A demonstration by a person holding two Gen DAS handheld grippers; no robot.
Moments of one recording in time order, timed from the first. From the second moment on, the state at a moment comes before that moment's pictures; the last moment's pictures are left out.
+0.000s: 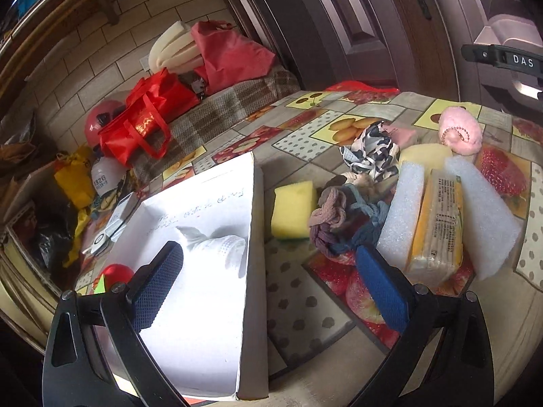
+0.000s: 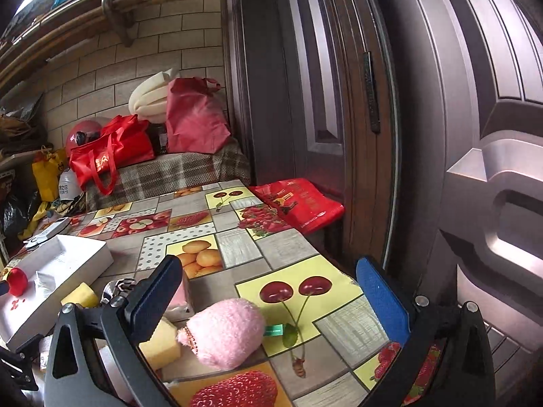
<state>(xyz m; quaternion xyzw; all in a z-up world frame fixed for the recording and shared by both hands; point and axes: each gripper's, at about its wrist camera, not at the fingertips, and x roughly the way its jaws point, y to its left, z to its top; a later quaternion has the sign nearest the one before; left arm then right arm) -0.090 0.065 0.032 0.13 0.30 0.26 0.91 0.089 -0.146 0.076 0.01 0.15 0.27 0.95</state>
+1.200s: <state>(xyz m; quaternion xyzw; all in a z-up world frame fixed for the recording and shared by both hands) -0.059 0.053 0.027 -0.15 0.36 0.05 0.92 0.112 -0.087 0.038 -0.13 0.31 0.35 0.87</state>
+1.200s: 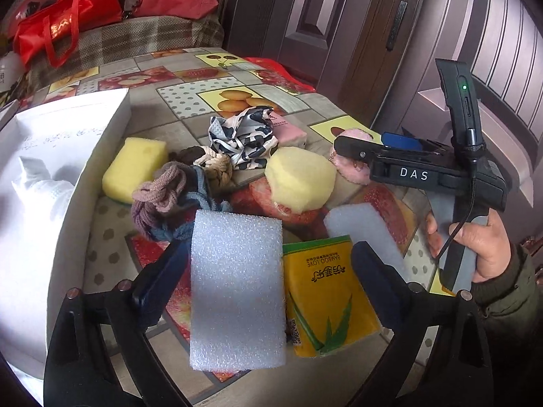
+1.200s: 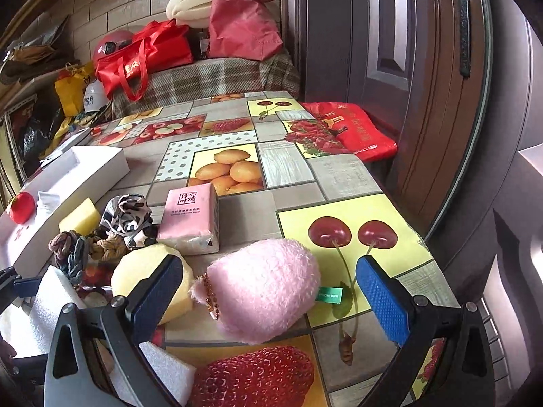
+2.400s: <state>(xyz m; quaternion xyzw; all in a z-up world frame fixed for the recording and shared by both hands) -0.110 0.053 0.045 0.03 0.29 0.15 0.94 0.105 -0.123 0.060 -0.04 0.24 0.35 0.90</state>
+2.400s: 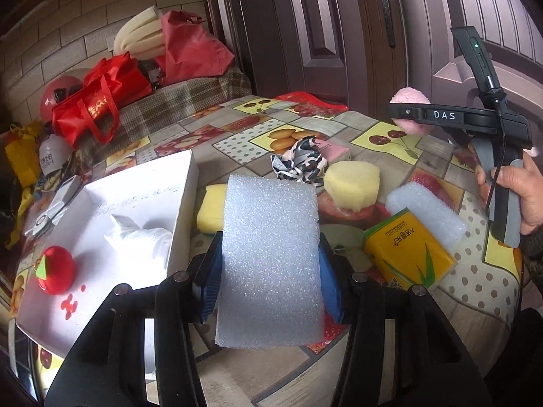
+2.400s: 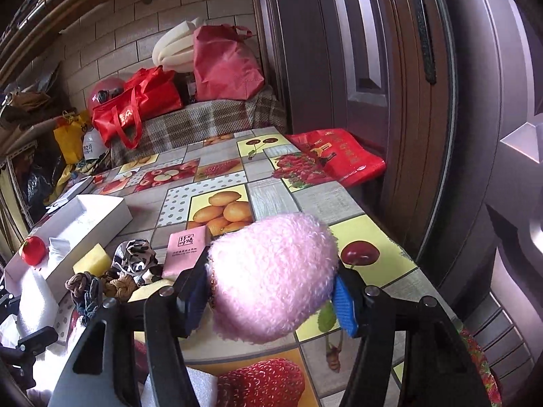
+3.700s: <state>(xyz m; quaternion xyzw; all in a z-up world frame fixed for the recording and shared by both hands) -0.201 0.193 0.049 -0.07 0.21 0.34 0.91 -0.043 -0.012 0.060 -0.10 0.19 0.51 0.84</state>
